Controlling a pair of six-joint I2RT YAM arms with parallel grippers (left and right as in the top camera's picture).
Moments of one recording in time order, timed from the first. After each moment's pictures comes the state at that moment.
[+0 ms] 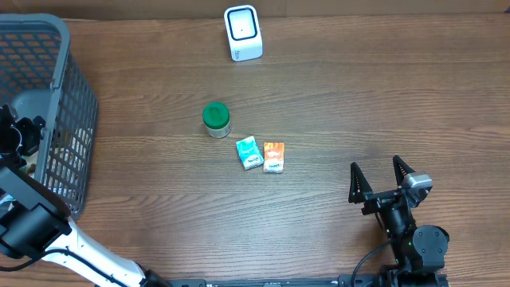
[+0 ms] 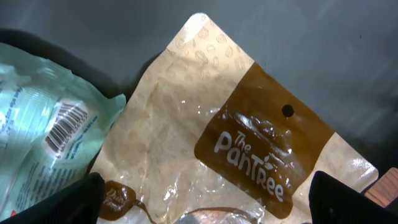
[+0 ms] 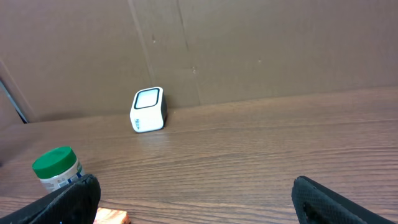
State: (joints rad) left arm 0.77 2.14 1.79 -1.06 0.12 0.06; right arm 0.01 0.01 0.02 -0.02 -0.20 0.20
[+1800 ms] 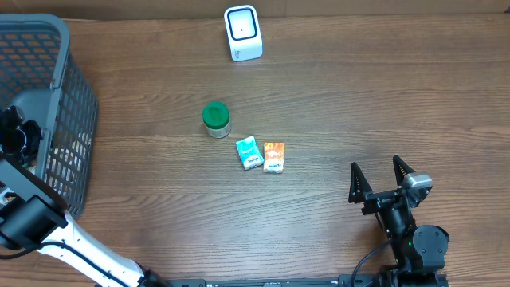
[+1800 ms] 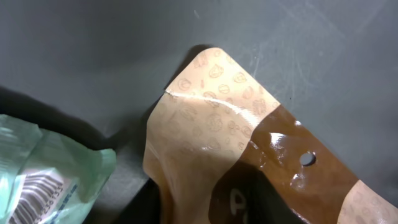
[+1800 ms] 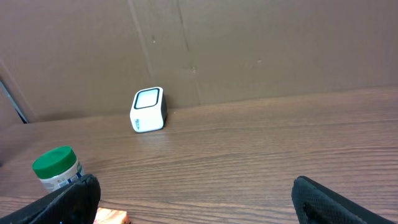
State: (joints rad) left arm 0.77 2.24 1.81 -0.99 0.13 0.13; right arm 0.01 0.01 0.02 -0.02 -0.20 0.20
